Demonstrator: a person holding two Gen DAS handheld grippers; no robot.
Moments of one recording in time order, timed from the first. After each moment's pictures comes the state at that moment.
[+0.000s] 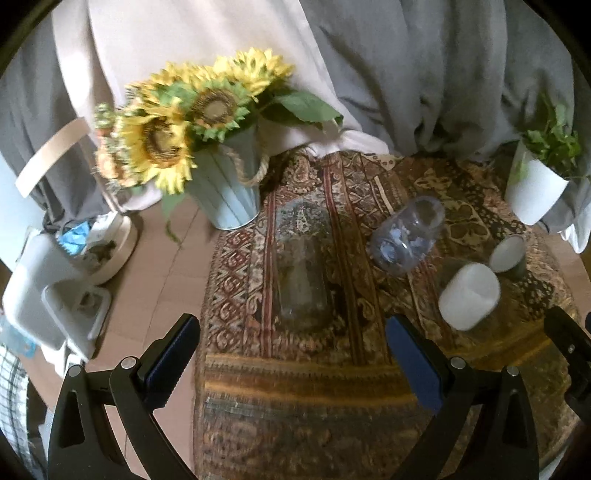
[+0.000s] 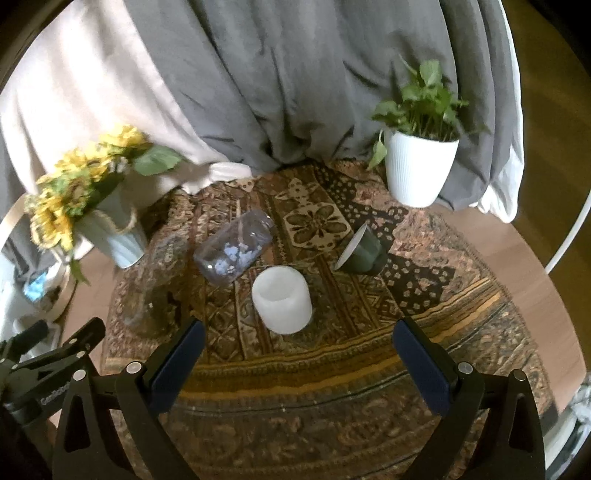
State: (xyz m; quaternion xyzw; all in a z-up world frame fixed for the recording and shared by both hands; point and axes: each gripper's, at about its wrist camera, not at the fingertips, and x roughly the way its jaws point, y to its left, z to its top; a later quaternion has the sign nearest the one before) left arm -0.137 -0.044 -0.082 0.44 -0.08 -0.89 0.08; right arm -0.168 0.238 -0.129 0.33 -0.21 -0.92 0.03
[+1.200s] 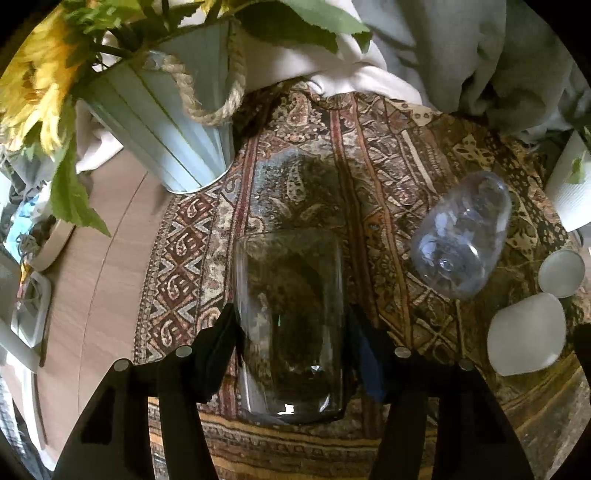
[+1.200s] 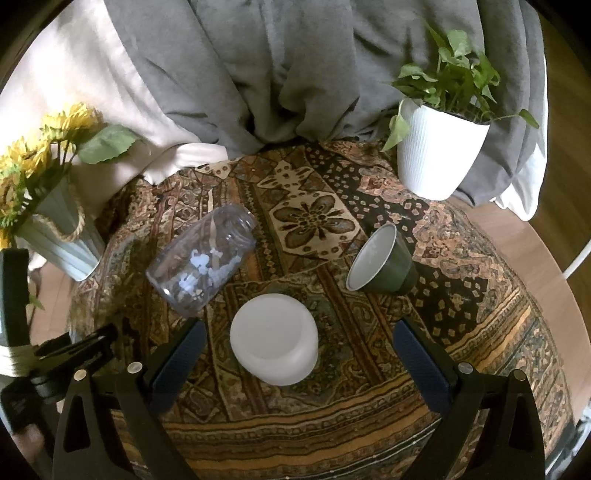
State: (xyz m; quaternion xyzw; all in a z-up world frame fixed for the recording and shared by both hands) left arm -0.228 -0.063 -0.161 0.51 -0.02 -0.85 0.13; right arm -0.251 0.216 -0.156 0.35 -0.20 -0.91 -0.01
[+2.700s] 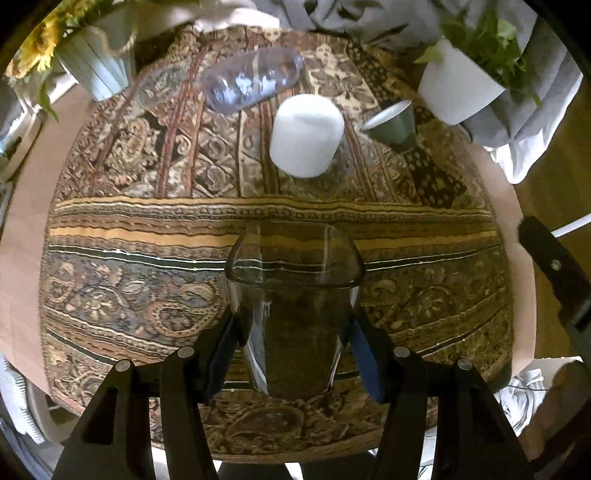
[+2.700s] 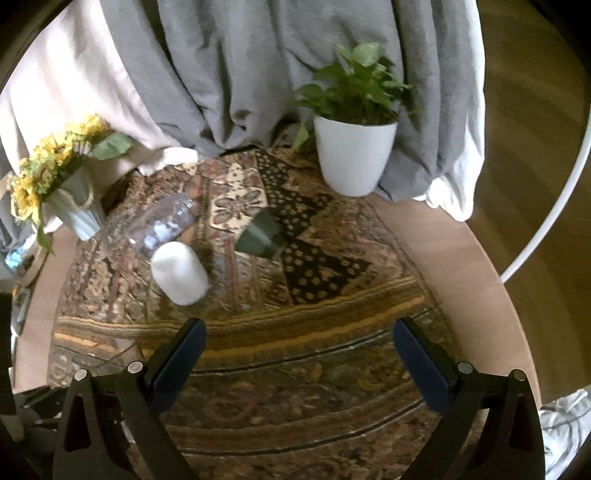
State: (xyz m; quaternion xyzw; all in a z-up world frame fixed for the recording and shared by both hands) left arm -0.120 0.133 -0.175 0.58 0.10 -0.79 0.19; right arm -0.134 0.349 -0.170 0.36 -0.16 -0.92 0.00
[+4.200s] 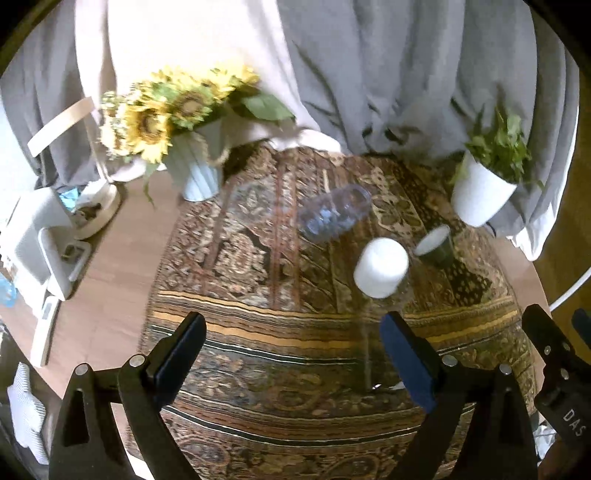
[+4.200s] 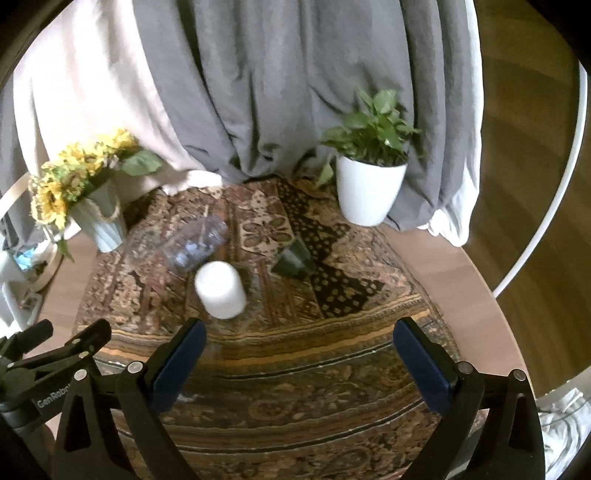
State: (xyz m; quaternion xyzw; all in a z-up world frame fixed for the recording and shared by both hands) left arm -0.072 0.085 -0.068 0.40 0.00 -0.88 0.26; right arm -0.097 0.295 -0.112 0.31 -0.15 -0.94 -0.03
